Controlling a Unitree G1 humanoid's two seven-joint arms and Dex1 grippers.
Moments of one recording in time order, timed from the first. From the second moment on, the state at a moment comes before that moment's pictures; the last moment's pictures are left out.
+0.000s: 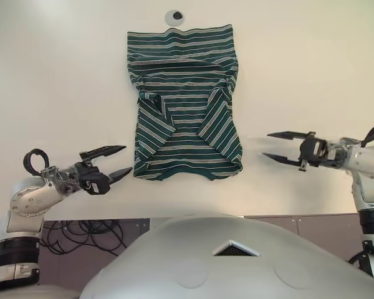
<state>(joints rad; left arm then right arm) 0.43 0.79 0.13 0.20 0.18 -1.01 -0.84 0.19 -0.76 0.04 0.21 0.12 -0.60 1.25</state>
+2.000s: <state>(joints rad) 0.59 1.31 -0.29 -0.34 -0.87 -0.24 -1.28 0.30 -1.17 0.35 -0.30 0.90 -0.02 1.42</state>
